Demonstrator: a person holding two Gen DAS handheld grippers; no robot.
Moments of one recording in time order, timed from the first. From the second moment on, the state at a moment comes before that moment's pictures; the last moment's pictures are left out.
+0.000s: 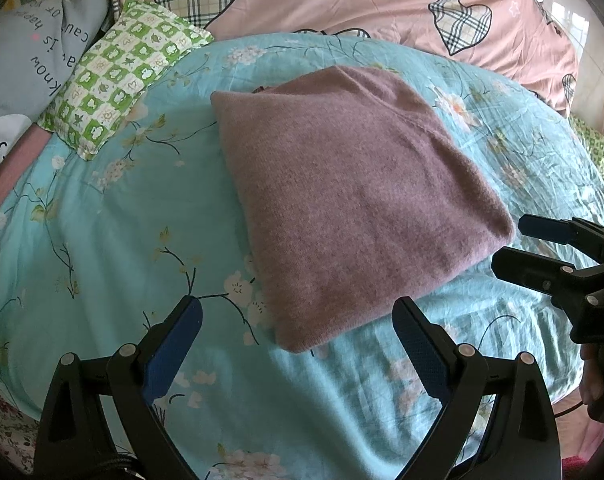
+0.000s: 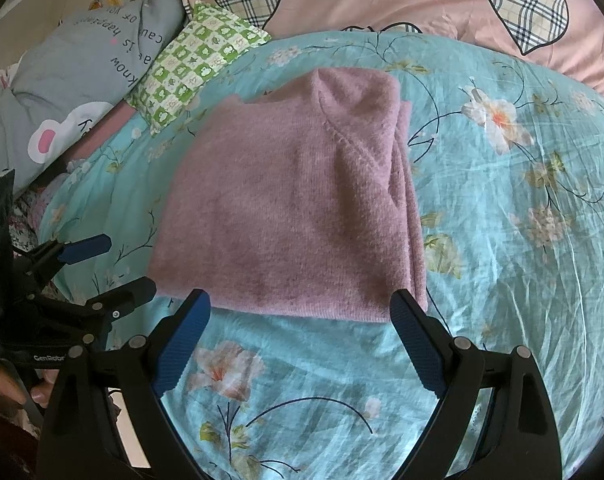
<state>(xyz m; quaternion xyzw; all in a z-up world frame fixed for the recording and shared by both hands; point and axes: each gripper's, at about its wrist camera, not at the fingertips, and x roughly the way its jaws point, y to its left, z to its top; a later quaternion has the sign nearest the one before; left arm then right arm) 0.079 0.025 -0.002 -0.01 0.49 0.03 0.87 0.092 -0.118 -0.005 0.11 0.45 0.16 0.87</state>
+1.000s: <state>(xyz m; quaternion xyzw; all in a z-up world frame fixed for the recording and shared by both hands) 0.083 0.025 0.001 -0.01 0.49 0.03 0.87 0.095 -0.117 0.000 0.12 0.44 0.16 0.87</state>
